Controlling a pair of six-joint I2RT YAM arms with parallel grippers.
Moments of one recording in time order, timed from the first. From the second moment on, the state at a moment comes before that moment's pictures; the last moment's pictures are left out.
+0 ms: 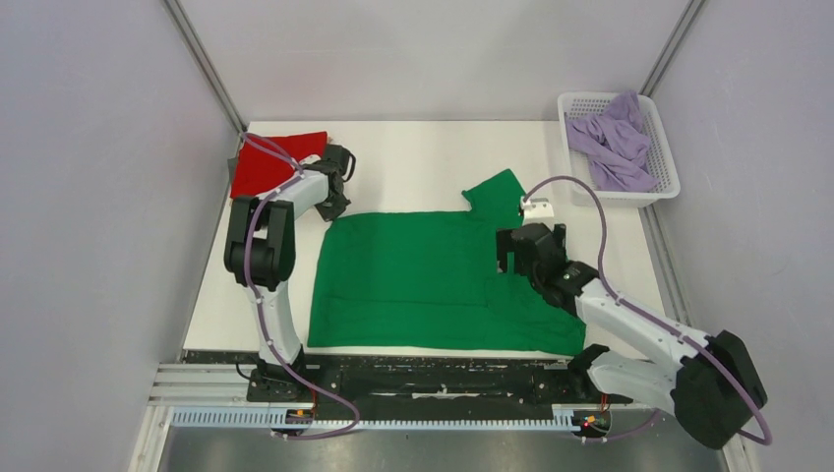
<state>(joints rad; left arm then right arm) -0.19 2.02 1.41 -0.58 -0.40 -0.78 0.65 1.02 0.54 -0.24 0.51 0.32</state>
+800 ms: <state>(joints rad) -0.22 1.88 1.32 -0.60 -0.36 -0.72 0.34 2.19 1.64 -0.16 0.50 0.23</state>
